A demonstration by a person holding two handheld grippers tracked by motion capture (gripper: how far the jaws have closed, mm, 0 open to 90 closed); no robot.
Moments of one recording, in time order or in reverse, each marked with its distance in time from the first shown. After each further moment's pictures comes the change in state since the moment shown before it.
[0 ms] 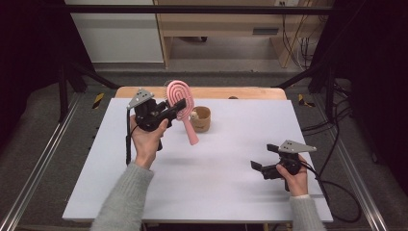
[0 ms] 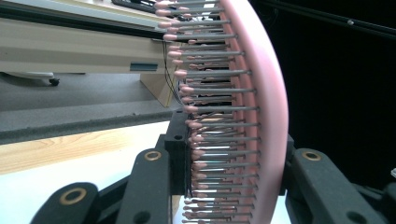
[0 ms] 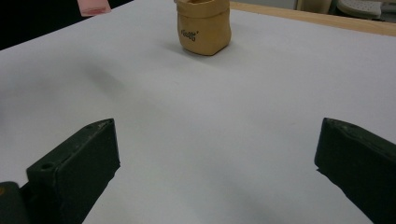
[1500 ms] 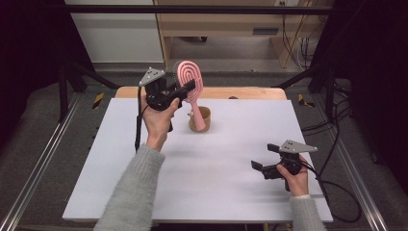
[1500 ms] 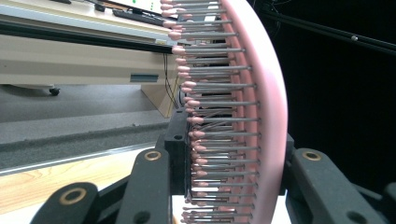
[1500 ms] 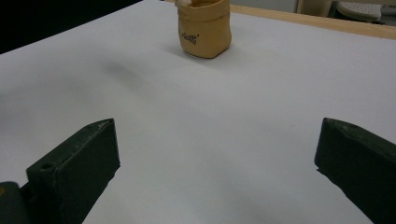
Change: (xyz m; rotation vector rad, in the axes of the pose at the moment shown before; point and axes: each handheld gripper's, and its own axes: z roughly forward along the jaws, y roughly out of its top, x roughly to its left) left arm -0.008 0.040 0.038 -0.026 0.010 -0.005; right arm 0.000 0.001 -0.002 -0.008 0.003 0.004
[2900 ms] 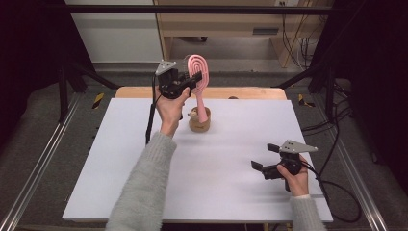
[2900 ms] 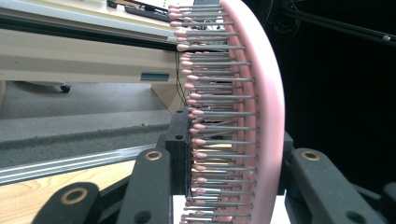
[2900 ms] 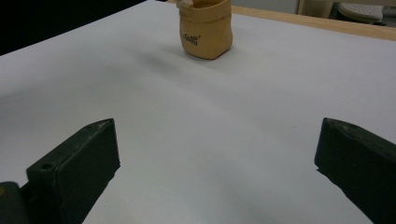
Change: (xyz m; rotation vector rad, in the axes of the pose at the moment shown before) left arm 0.016 -0.003 0.056 0.004 0.050 -0.014; right arm 0.000 0.000 -0.001 -0.005 0.008 0.002
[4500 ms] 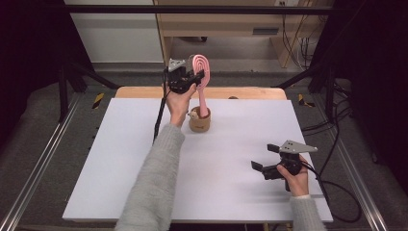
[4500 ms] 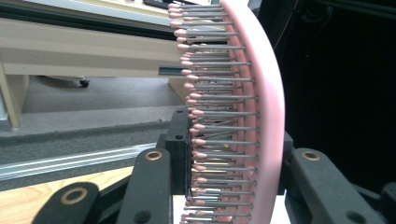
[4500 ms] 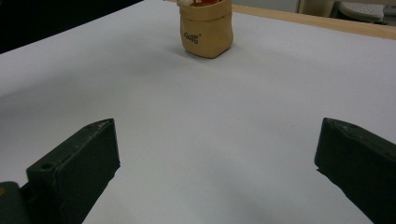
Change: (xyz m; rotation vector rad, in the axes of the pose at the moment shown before) left arm 0.027 -0.017 0.055 0.025 0.075 0.011; right arm 0.000 -0.001 0.000 0.003 0.002 -0.005
